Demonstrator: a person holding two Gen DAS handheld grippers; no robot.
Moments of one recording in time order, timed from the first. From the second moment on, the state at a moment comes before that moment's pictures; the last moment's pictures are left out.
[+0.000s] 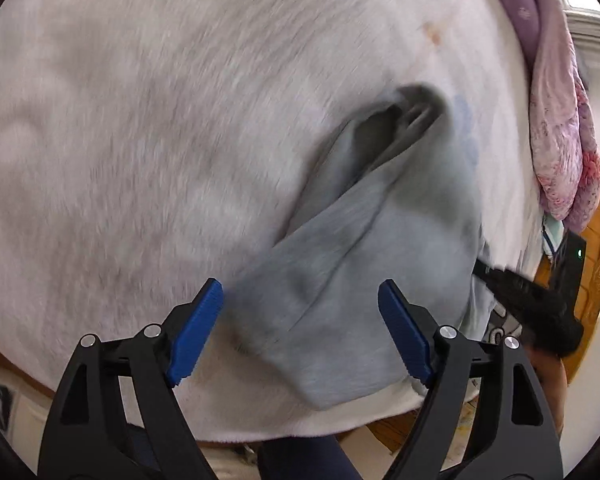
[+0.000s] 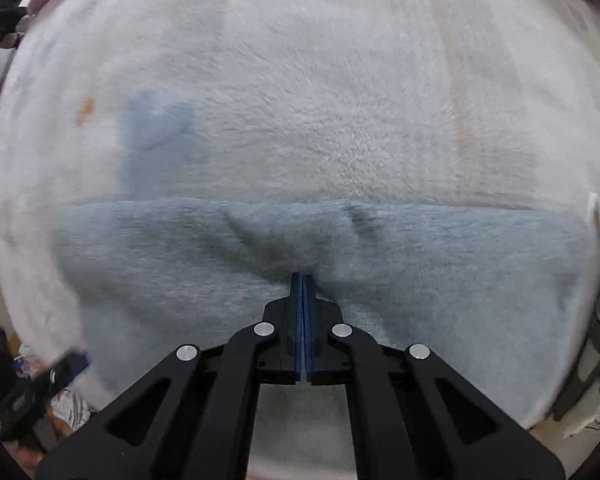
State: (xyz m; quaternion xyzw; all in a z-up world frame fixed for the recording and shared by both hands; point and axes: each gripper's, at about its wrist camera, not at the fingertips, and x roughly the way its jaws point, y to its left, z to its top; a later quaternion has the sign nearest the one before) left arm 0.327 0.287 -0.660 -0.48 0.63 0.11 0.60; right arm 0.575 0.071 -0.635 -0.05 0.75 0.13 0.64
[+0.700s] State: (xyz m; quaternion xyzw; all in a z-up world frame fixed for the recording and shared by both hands) left arm 0.348 0.233 -0.676 -0.41 0.67 0.05 0.62; right arm 0.492 0.001 -0.622 0.06 0.77 0.12 0.63
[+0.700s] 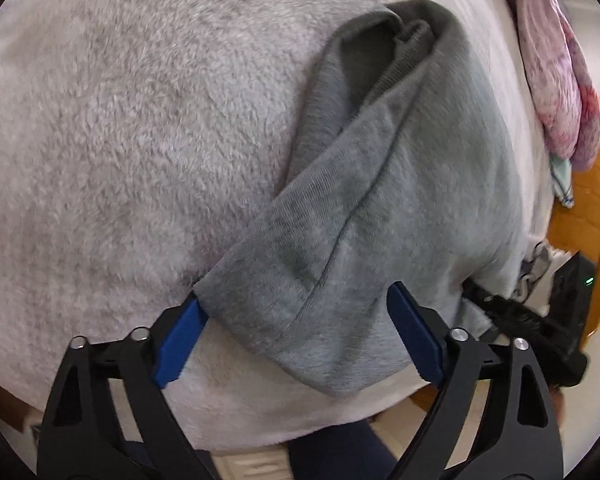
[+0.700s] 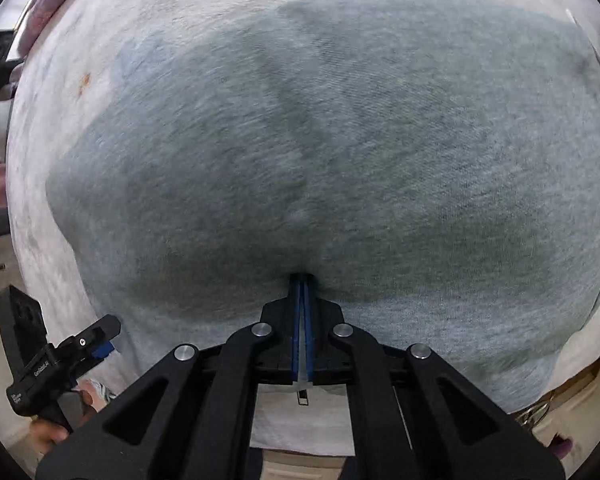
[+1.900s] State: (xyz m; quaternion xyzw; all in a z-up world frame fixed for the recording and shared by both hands) left arm 0.384 0.269 -0.661 -0.51 0.64 -0.01 0.57; right arm 0.362 0.162 -0.623 -0.19 0.55 0.30 0.75
